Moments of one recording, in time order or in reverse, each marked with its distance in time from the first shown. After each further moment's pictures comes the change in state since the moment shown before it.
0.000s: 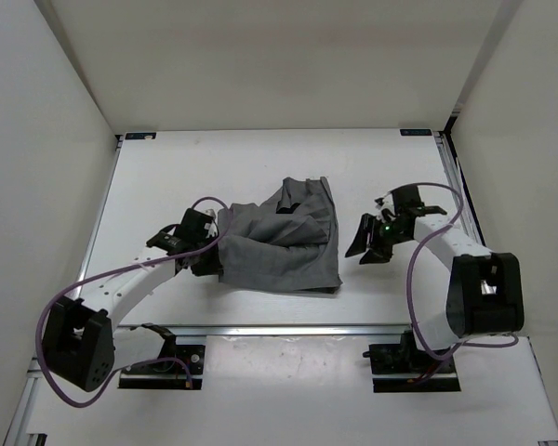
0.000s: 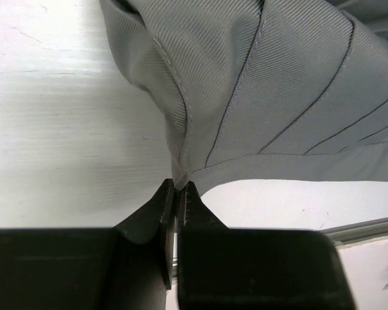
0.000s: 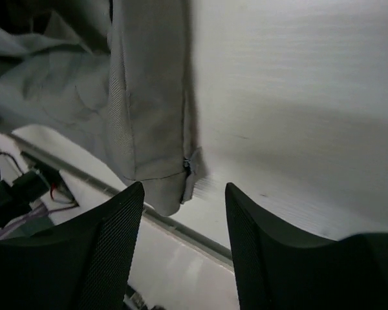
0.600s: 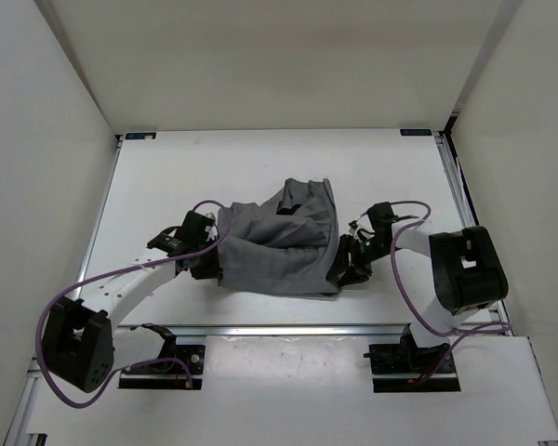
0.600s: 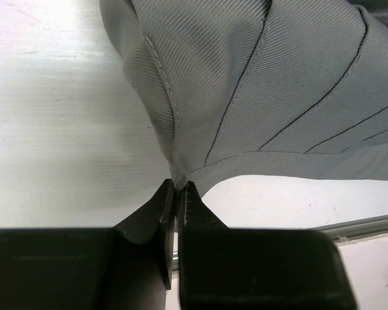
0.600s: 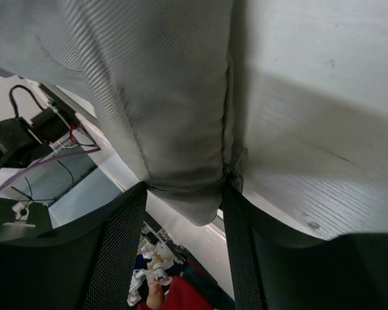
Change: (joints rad) left arm -0.002 -0.012 -0.012 -0.024 -0.006 -0.012; right arm 0.147 0.181 -0.106 0.117 -0.241 0.061
